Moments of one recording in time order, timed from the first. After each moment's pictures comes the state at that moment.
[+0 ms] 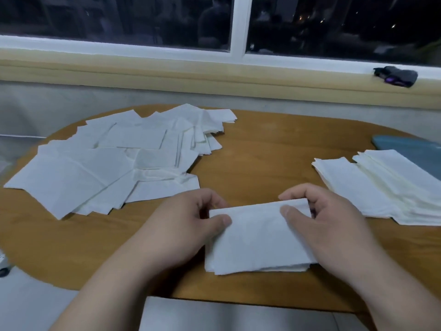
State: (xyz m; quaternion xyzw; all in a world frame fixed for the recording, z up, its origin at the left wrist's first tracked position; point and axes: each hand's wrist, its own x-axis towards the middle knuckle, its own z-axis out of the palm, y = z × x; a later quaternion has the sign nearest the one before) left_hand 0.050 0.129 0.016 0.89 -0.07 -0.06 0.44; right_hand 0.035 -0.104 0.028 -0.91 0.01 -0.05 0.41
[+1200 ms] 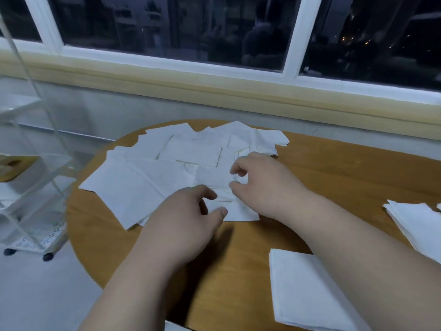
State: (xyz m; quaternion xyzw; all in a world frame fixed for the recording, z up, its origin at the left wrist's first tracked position) left_hand 0.076 0.210 0.016 0.92 0.09 0.05 0.37; right_hand 0.171 0.054 0.045 -0.96 -0.24 -0.05 0.16
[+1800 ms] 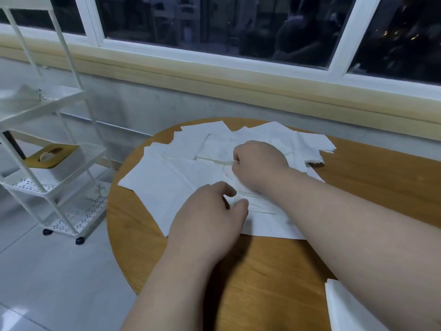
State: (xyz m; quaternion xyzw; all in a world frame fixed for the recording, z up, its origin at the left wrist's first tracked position) left_hand 0.094 0.242 0.013 0.90 0.17 0.08 0.40; right_hand 0.261 0.160 0.017 -0.96 -0.27 -0.07 0.03
